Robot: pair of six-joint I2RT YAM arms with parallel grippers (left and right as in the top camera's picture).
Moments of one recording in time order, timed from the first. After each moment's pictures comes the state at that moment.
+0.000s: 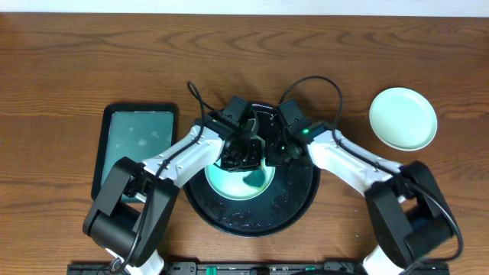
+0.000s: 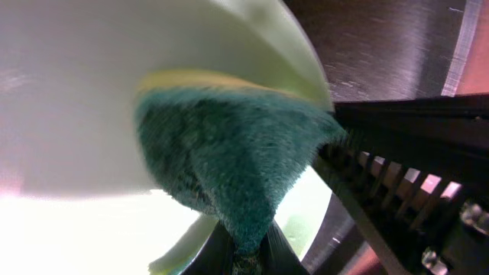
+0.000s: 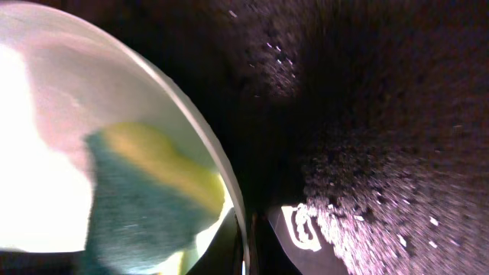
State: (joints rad) left arm -0.55 1.81 1.07 -0.60 0.46 -0.56; right arm 0.55 1.81 1.03 -0.52 -0.21 0.55
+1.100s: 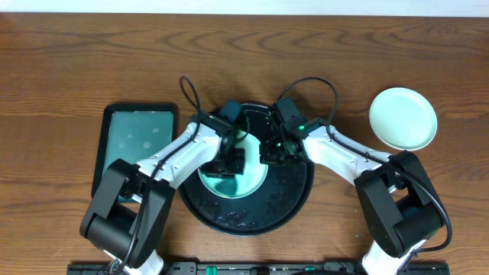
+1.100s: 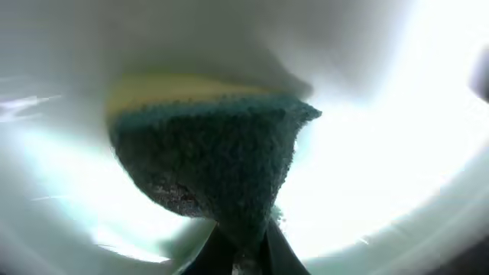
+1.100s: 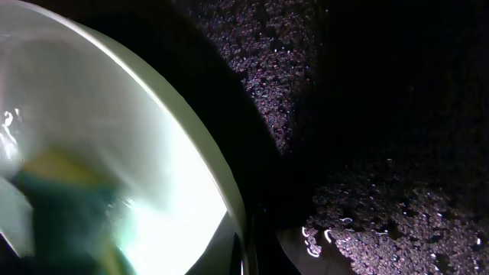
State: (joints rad) left arm -0.53 1.80 1.09 -0.86 0.27 -0.41; right arm 0.54 1.88 1.06 -0.48 -0.32 0.59
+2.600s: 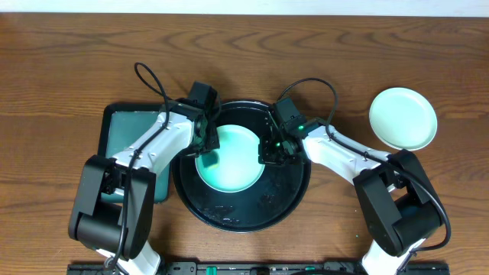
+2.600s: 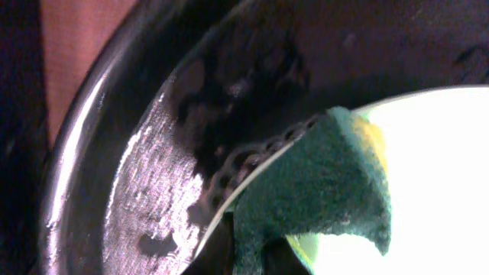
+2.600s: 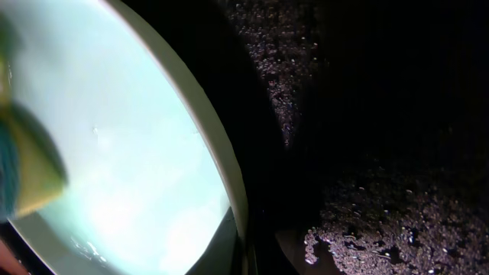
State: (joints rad) left arm -0.32 1.80 1.10 -0.78 0.00 -0.53; right arm 0.54 1.88 1.06 -0.48 -0.34 0.61
